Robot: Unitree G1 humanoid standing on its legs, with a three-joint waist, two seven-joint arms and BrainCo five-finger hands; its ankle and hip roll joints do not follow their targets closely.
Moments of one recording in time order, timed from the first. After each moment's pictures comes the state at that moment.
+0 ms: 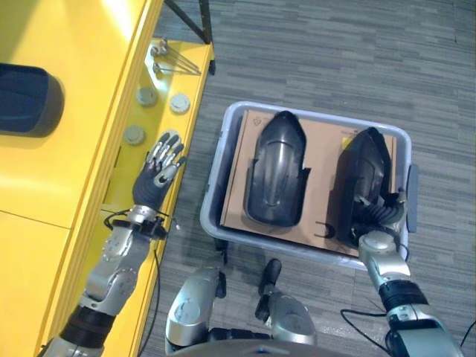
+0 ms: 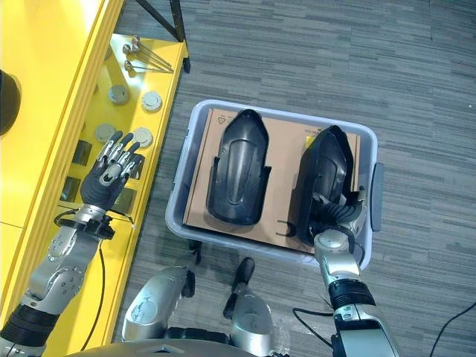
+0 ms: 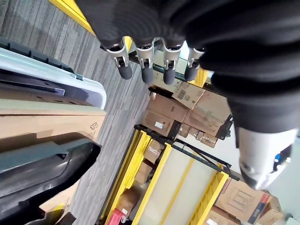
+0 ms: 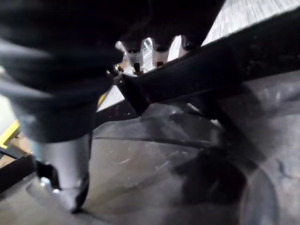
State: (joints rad) left arm -0.05 0.45 -0.20 -0.24 -0.80 -0.11 -0.01; right arm -0.24 -0.52 0.00 0.49 0.21 0.10 -0.64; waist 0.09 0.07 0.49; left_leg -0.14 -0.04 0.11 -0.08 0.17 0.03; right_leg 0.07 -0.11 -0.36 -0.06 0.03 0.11
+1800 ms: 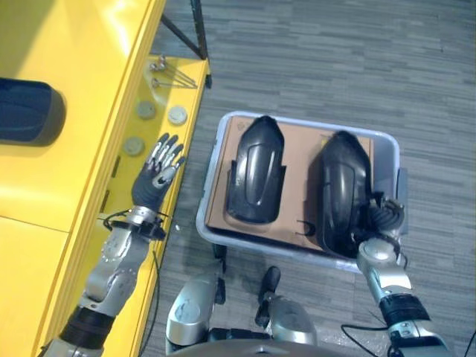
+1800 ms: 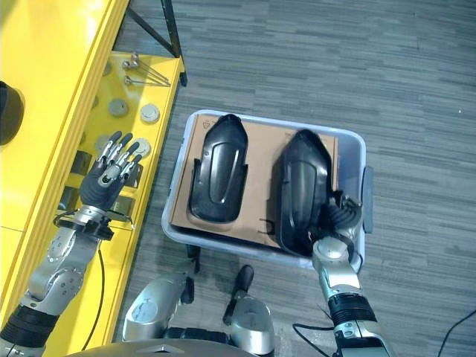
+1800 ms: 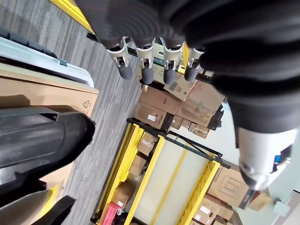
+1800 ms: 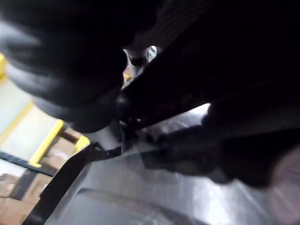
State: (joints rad) left arm -0.02 0.45 -0.17 -0.25 -0.80 -0.12 -0.03; right arm -0.13 -0.48 0.00 0.22 0.24 0.00 -0.67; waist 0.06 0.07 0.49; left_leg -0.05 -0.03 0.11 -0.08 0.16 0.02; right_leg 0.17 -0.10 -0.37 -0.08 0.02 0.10
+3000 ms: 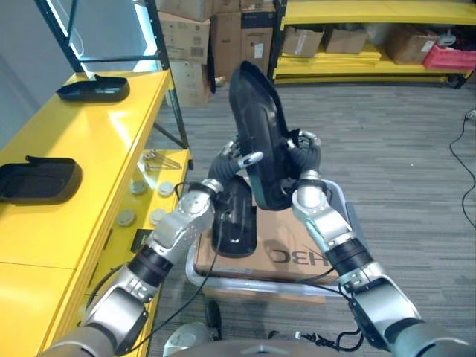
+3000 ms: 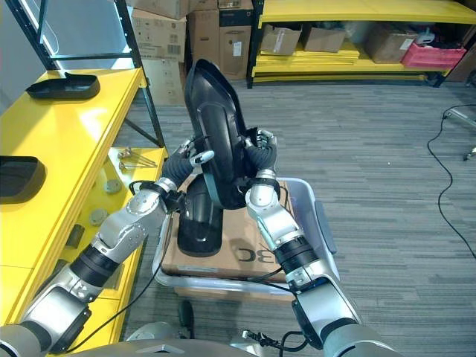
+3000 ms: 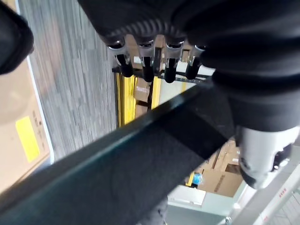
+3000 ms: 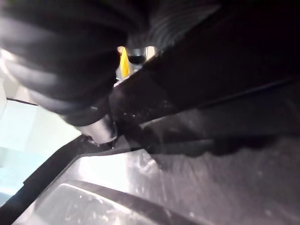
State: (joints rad) left arm -0.53 0.23 -0.48 0.06 -0.61 0.23 0.25; right arm -0.55 -0.35 0.35 0.26 0.24 0.07 -0.66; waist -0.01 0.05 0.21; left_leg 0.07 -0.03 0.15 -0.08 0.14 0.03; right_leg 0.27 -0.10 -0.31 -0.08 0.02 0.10
